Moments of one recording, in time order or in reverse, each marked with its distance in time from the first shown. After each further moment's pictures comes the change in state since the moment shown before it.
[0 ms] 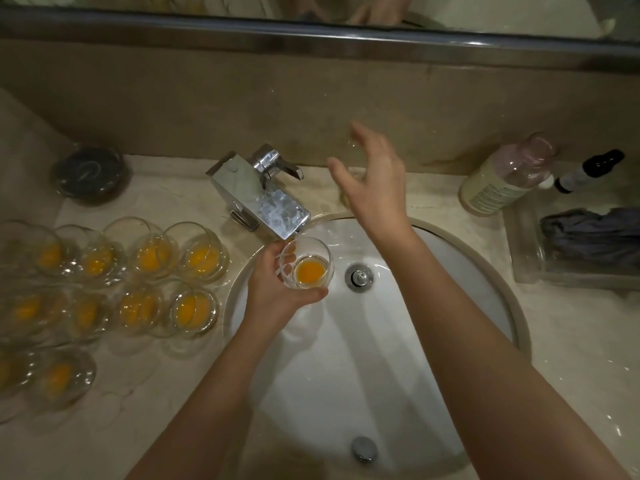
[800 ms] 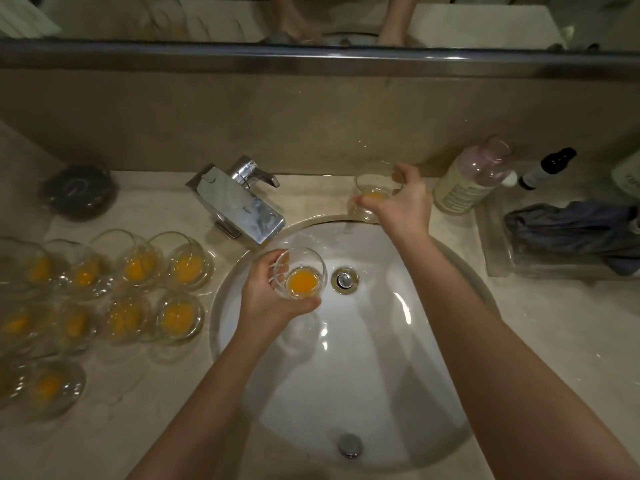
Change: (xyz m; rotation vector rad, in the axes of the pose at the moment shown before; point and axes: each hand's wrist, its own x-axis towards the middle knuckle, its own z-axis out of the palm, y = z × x) left_hand -0.013 0.001 0.015 0.079 0.025 0.071; right_hand -0.006 0.057 -0.042 0.092 0.085 0.442
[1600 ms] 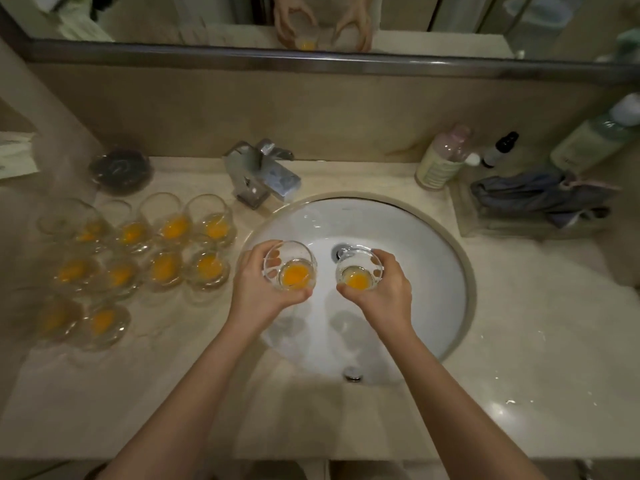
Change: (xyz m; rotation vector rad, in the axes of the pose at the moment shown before) left_hand -0.087 0.004 -0.054 0.104 -0.007 0.190; right_hand -0.199 0.053 -0.018 -0.042 -0.092 0.061
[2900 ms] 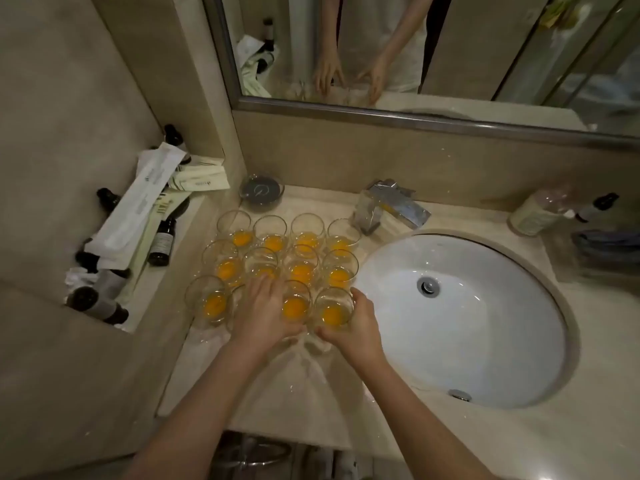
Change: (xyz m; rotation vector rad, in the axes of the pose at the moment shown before) left_hand -0.012 -0.088 -0.200 0.896 -0.136 0.071; right_hand -0.115 -0.090 0.181 -0.072 -0.302 -0.135
